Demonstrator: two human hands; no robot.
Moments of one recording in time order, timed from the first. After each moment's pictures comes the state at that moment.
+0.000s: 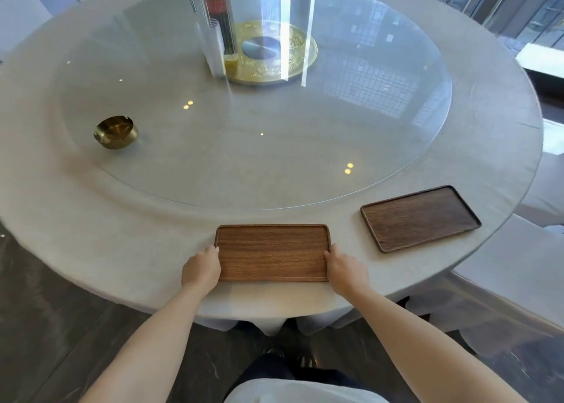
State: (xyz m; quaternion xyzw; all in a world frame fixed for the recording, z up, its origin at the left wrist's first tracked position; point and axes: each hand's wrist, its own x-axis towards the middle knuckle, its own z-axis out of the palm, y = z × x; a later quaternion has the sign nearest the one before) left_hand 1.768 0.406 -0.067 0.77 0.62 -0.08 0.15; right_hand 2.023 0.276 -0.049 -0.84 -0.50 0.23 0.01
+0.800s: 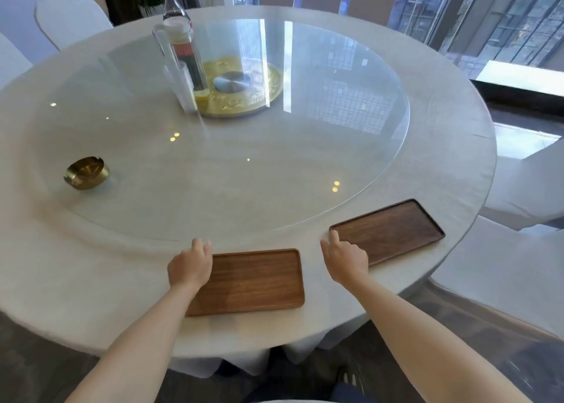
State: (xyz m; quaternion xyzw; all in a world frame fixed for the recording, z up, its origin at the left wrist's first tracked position) left_hand 1.839 0.432 -0.020 0.76 0.64 0.04 0.12; right_hand 2.102 0.293 -0.020 -0.87 -0.49 0.12 0.03
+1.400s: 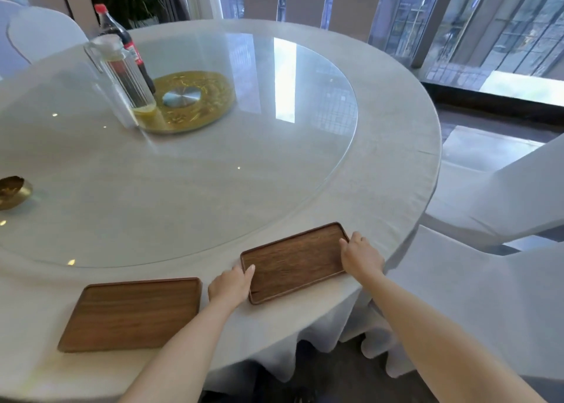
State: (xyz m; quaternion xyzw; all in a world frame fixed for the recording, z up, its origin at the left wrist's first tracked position) left_hand 2.097 0.325 -0.038 0.75 0.61 -0.15 0.21; right_hand 2.335 0.233 -0.013 -0.91 -0.35 0.22 0.07
